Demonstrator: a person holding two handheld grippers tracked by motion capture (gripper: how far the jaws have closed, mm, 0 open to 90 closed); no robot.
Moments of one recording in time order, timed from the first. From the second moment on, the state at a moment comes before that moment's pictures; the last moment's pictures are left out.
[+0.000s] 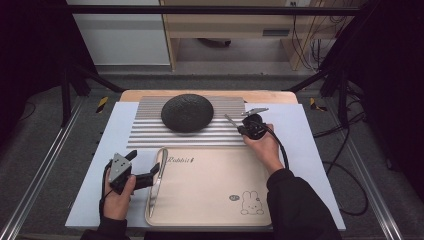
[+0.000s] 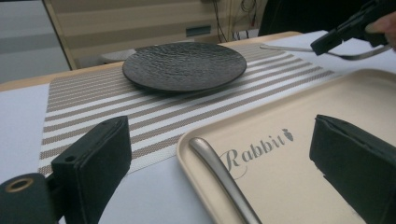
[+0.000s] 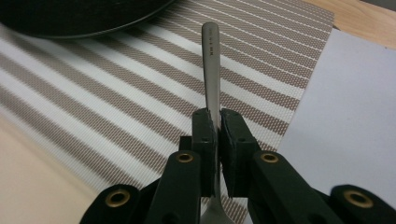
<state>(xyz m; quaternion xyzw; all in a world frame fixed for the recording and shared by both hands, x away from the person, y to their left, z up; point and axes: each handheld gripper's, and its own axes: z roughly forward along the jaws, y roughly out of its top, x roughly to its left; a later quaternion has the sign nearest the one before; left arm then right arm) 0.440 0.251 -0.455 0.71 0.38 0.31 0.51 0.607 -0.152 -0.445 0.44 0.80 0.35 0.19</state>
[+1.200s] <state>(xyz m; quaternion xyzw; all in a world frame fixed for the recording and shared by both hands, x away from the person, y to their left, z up) 0.466 0.123 -0.437 0.82 0.06 0.43 0.37 0.520 -0.096 -0.392 0.28 0.89 0.34 0.09</state>
